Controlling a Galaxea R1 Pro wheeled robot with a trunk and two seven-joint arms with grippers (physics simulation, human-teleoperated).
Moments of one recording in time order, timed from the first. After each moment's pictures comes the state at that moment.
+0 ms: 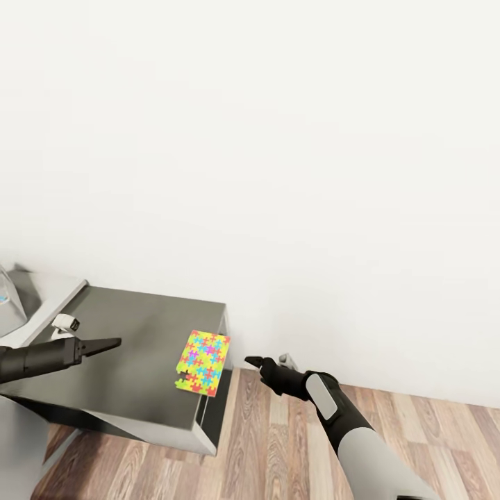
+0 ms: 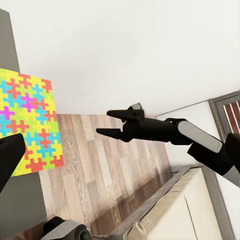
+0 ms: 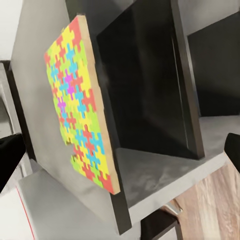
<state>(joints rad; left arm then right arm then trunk) -0.50 0.46 0.36 -1.25 0.04 1.04 -1.57 -0.68 0.17 -0.12 -0.56 -0.60 0.64 0.35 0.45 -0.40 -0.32</state>
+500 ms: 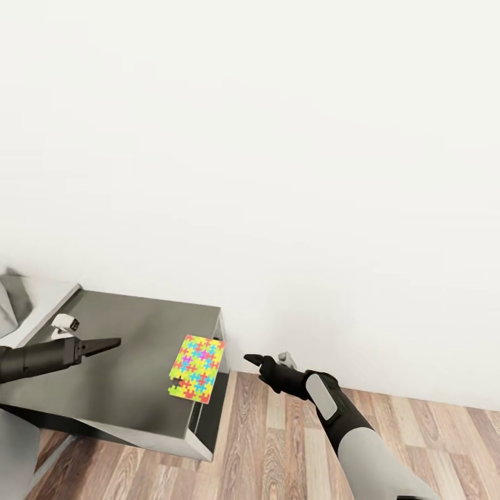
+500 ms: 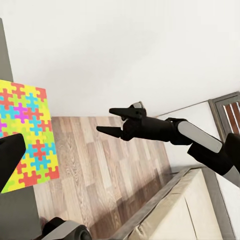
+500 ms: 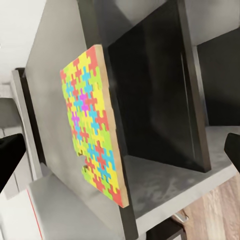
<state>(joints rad) -0.50 0.47 0.36 -1.25 0.04 1.04 -1.57 -0.68 0.17 -0.11 -0.56 -0.59 0.63 0.39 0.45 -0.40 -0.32</state>
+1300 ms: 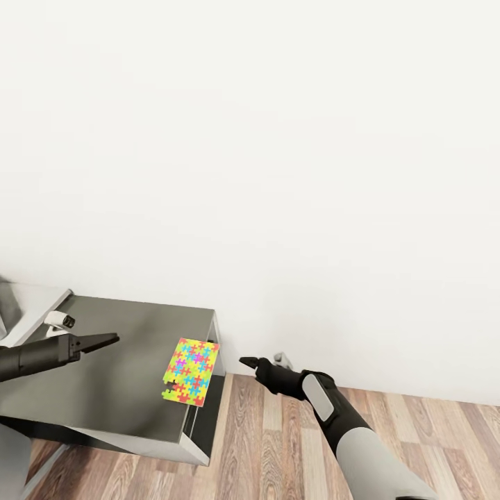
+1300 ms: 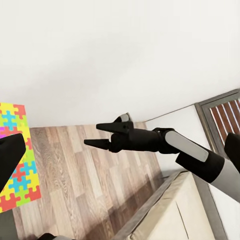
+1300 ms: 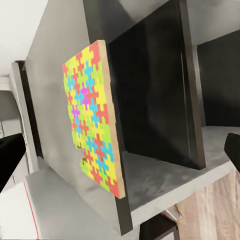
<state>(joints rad) -0.50 0.47 0.38 -1.25 0.10 1.04 -1.57 -0.68 0.17 -0.05 -0.56 -0.59 0.63 0.40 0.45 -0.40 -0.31</state>
